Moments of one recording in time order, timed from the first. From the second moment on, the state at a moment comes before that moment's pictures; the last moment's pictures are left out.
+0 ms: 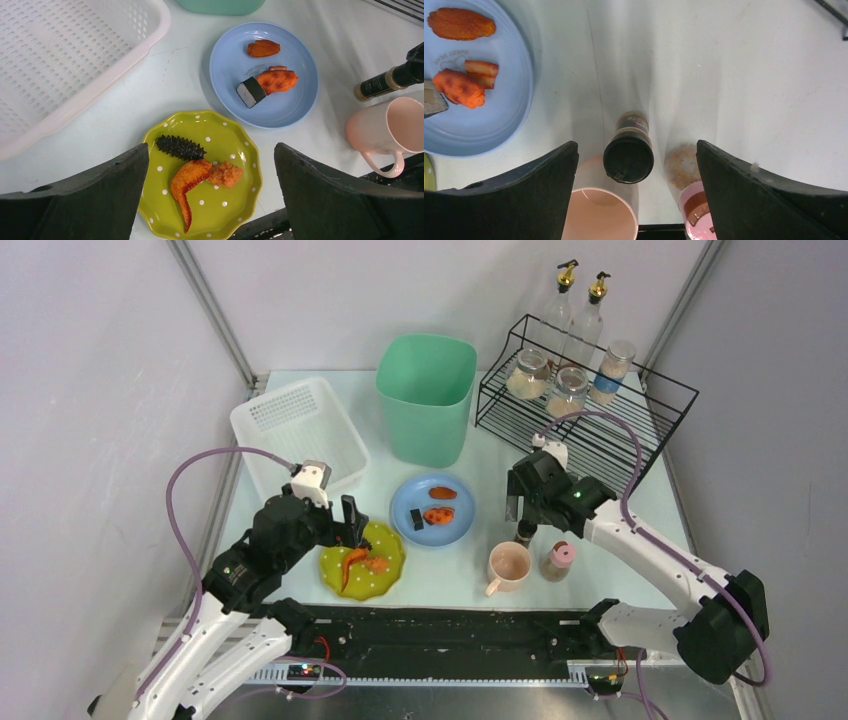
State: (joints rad) left arm -0.60 0.56 0.75 -0.68 -0.17 -0.29; right arm 0.64 1.17 0.97 -0.80 0.39 0.57
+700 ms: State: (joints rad) left arm -0.60 0.55 0.75 -0.68 -0.17 -0.29; right arm 0.70 1.29 0.94 -0.79 0.35 0.66
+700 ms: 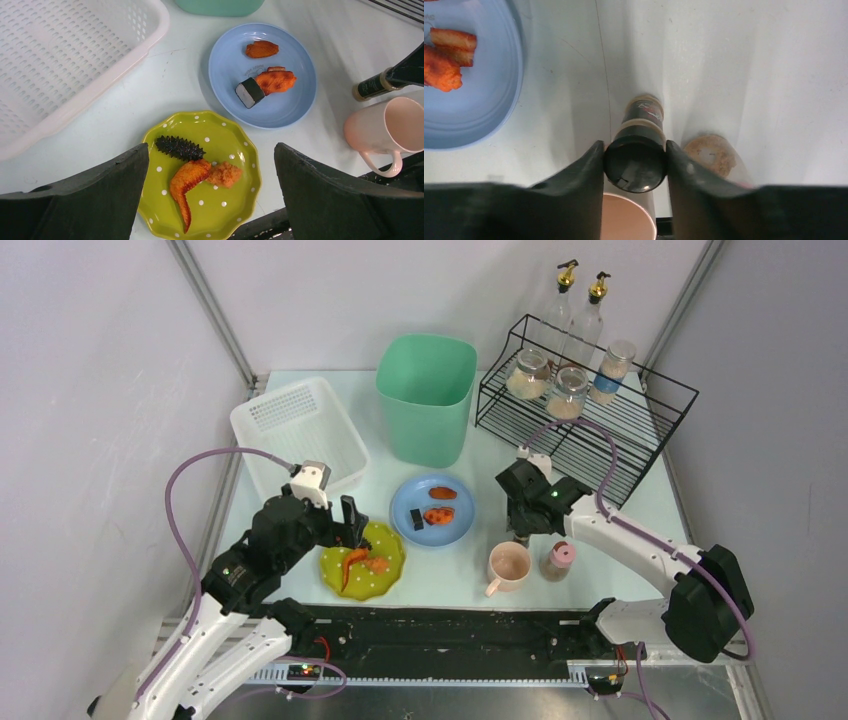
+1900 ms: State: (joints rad) left arm -0.61 0.55 0.75 -0.68 -0.17 -0.29; right arm 0.17 1.30 1.55 -0.82 0.28 0.52
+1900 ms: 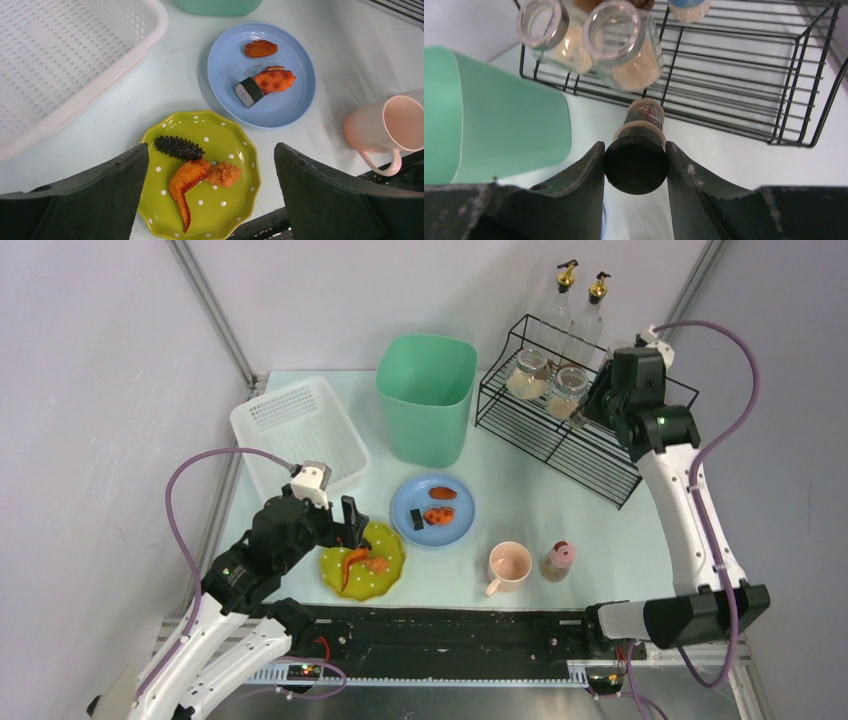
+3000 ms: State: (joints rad) left arm -0.61 0.54 0.75 -0.68 -0.17 -0.29; right arm -0.03 1.71 1.81 -0.93 0.22 0.53
